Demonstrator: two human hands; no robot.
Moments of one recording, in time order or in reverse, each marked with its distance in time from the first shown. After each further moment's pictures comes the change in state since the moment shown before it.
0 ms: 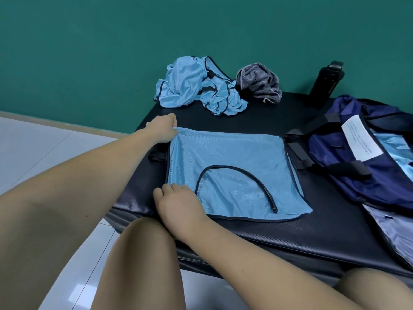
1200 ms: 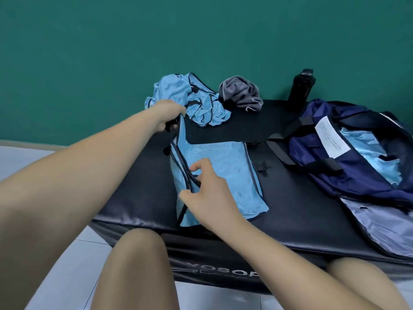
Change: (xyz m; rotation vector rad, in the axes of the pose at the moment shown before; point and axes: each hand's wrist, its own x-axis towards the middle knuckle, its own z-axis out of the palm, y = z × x) left_hand -0.006 0.112 -0.079 -0.721 -0.083 -0.232; right_hand -0.053 0.061 -0.124 0.972 0.074 0.635
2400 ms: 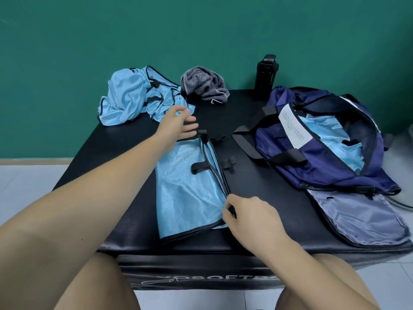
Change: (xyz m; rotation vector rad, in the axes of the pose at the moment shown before) left_hand 0.012 0.005 0.161 -0.525 -0.183 0.156; right_hand -0.025 0.136 -0.108 -0.729 0.048 0.154
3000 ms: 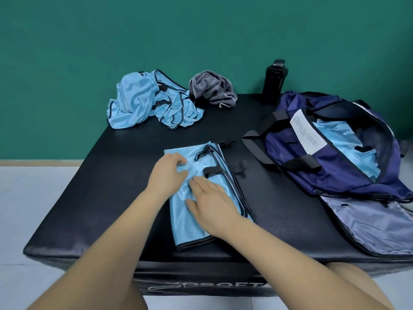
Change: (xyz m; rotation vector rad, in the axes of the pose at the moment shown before) left_hand -0.072 -0.088 -0.062 0.972 0.104 0.291; right_hand 0.082 -0.067 0.071 0.069 0.024 -0.367
